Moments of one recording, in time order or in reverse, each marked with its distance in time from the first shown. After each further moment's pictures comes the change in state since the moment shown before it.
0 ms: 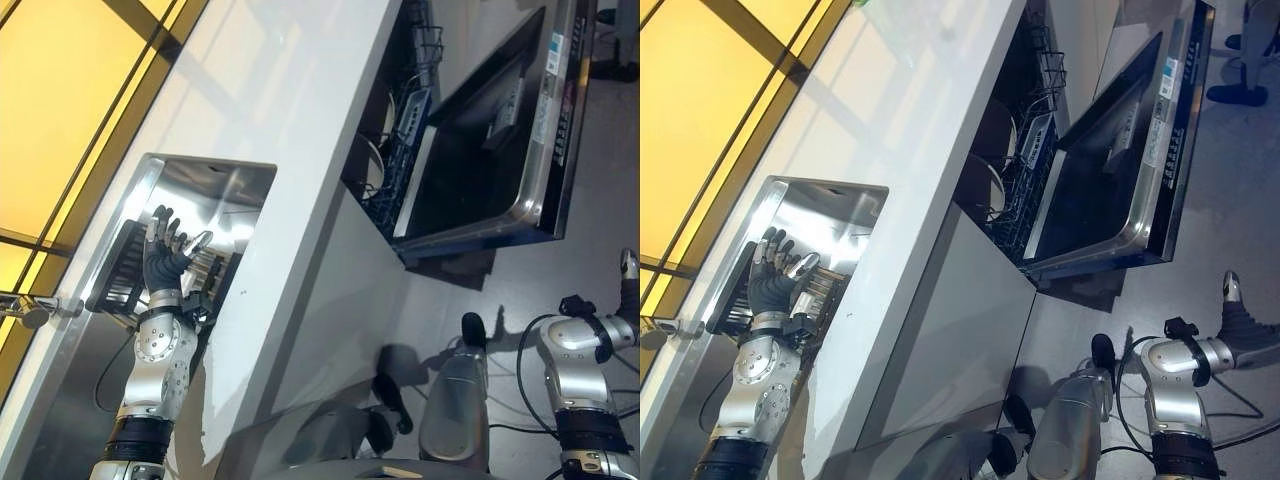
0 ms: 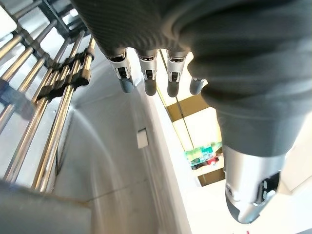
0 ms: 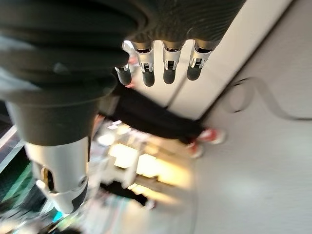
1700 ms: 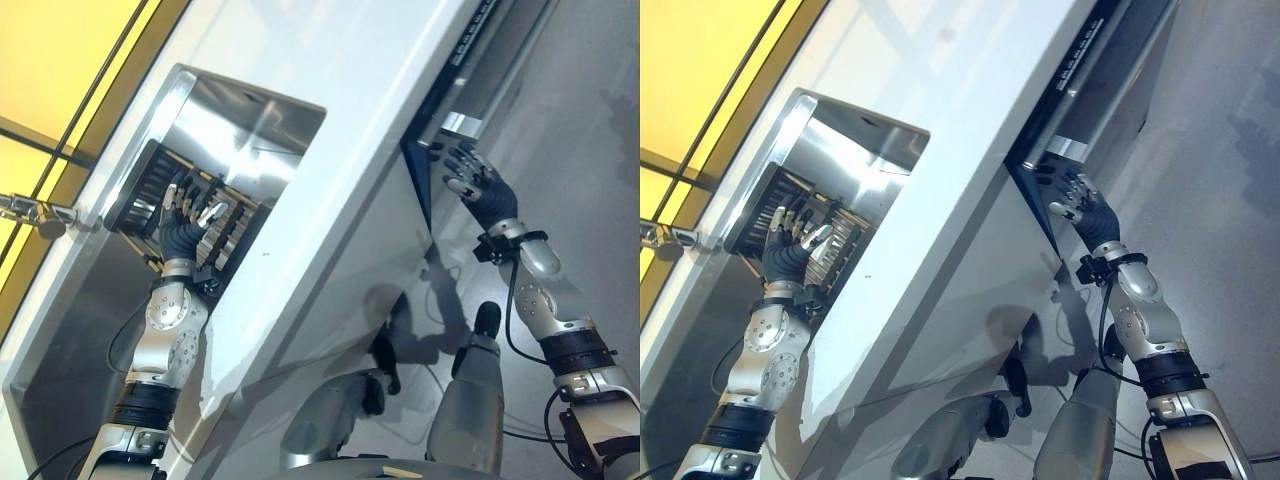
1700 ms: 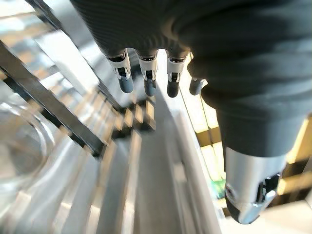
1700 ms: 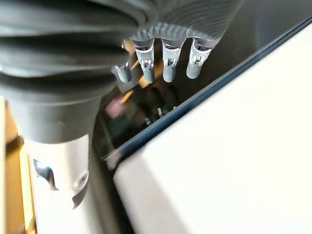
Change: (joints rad) left arm -0.146 0.049 -0.067 0.004 -0.067 0.042 -0.006; right arm -0.395 -0.191 0.382 -0.149 0.512 0.081 1.396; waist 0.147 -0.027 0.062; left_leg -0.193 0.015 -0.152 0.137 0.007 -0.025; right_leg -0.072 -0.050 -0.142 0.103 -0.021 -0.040
